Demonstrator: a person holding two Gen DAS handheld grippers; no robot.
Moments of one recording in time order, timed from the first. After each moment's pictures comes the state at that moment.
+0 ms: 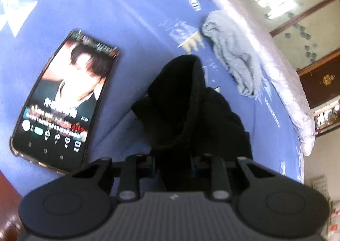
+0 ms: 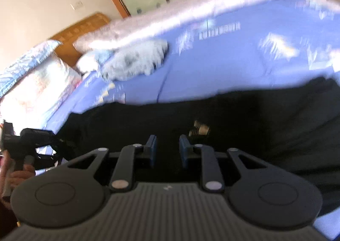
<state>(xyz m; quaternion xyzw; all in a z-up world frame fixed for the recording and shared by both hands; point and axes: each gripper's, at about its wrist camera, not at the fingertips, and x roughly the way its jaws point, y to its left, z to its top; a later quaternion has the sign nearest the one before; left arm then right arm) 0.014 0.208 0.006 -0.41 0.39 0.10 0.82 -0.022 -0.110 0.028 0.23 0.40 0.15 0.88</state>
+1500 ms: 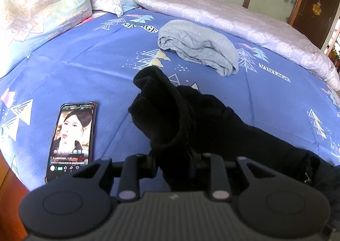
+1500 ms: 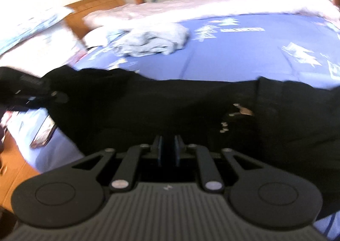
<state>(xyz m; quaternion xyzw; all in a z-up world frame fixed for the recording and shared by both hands) 0.001 0.107 0.069 -0.14 0.40 0.13 0.90 -0.028 -0.044 0.021 0.10 0.37 0.19 0.90</state>
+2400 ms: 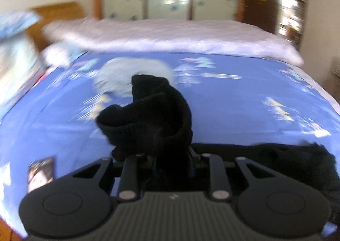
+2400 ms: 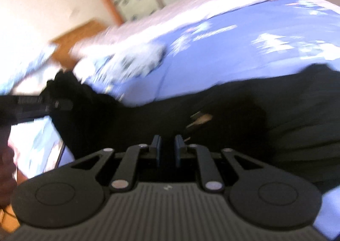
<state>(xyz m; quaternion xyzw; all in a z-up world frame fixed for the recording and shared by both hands) 0.020 -0.011 0.105 -0.01 0.33 0.02 0.94 -0.050 -0.141 0.038 0.25 0.31 0.10 0.91</state>
